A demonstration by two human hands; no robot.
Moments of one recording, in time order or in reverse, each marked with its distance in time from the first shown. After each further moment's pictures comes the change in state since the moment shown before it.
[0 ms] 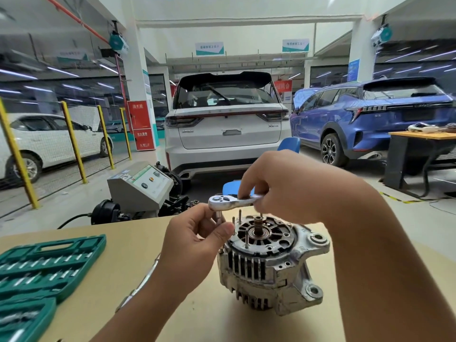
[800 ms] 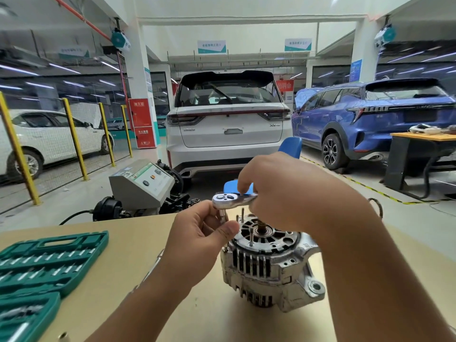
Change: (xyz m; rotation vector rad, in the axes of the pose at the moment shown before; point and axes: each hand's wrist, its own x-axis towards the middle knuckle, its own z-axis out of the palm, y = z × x) left_hand 0.002 0.002 -0.001 -0.109 -0.053 -0.124; right_hand -0.003 -0.021 0.009 -0.165 0.072 0.024
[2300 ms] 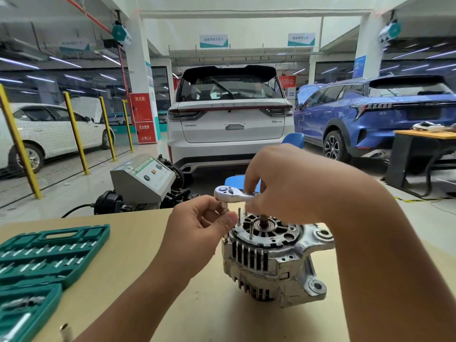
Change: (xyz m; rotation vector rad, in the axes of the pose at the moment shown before) left_hand 0.000 0.000 -0.005 0.083 0.041 0.031; right_hand 0.001 0.003 -0.004 0.056 -0.071 -0.044
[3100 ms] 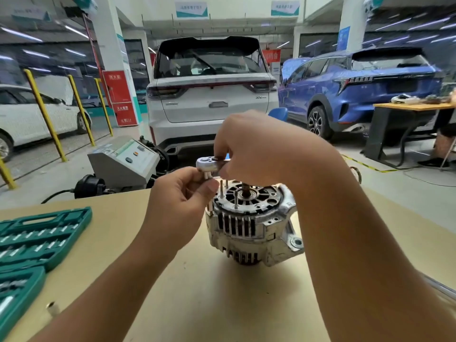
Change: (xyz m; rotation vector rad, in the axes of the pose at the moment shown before) left_hand -0.003 0.003 0.006 0.004 -0.014 0.125; right_hand 0.012 -0.002 0.012 0.012 0.068 -0.011
